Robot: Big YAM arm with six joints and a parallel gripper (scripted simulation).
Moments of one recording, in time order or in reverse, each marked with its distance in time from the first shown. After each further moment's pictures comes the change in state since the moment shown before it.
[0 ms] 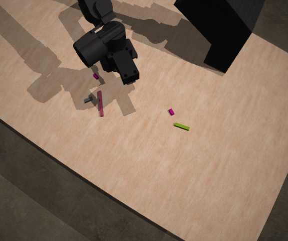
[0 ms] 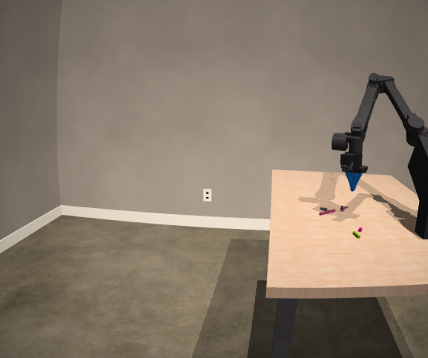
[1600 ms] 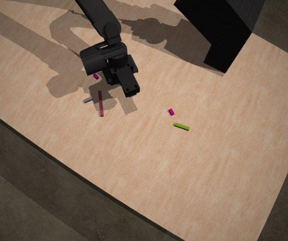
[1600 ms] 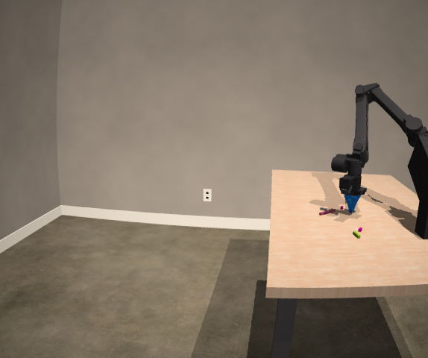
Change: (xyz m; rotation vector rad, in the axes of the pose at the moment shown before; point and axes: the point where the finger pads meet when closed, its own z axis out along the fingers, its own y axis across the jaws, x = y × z) arm 0.001 0.003 0.088 -0.006 0.003 -0.004
